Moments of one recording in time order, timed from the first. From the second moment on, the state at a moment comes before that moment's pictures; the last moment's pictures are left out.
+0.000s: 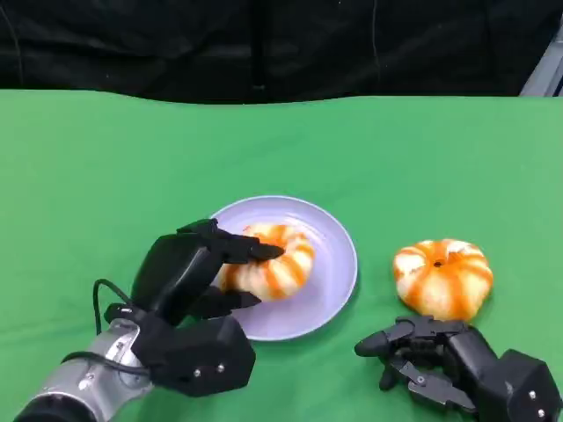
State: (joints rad) left arm -0.53 0.18 -0.41 1.04 0.63 -0.71 0.51; right arm -0.16 -0.02 0.09 0.85 -0.06 -0.74 0.21
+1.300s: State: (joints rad) left arm -0.61 0.16 -0.48 1.13 0.67 -0.62 0.48; right arm -0.16 -0.02 0.09 0.85 -0.05 -0.74 0.22
